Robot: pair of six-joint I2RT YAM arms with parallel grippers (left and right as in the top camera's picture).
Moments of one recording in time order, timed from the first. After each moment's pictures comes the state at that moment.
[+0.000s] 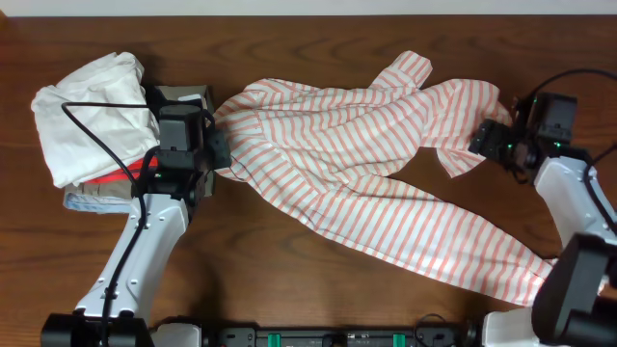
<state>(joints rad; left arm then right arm) -0.07 1.37 0.84 -0.29 -0.05 -0.25 -0.23 1.64 0.99 -0.38 -0.15 0.22</state>
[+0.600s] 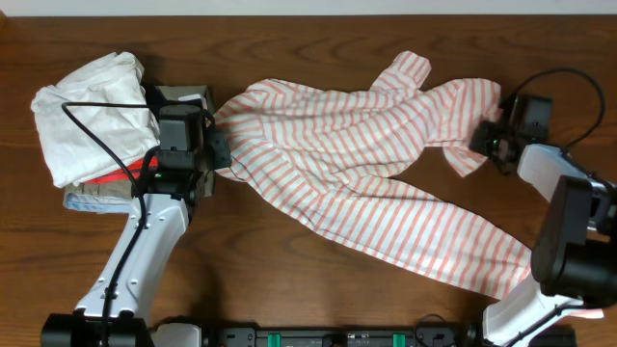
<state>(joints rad) -0.07 1.37 0.84 -0.29 -0.05 -0.25 -0.22 1.86 1.03 -0.15 -0.07 0.15</state>
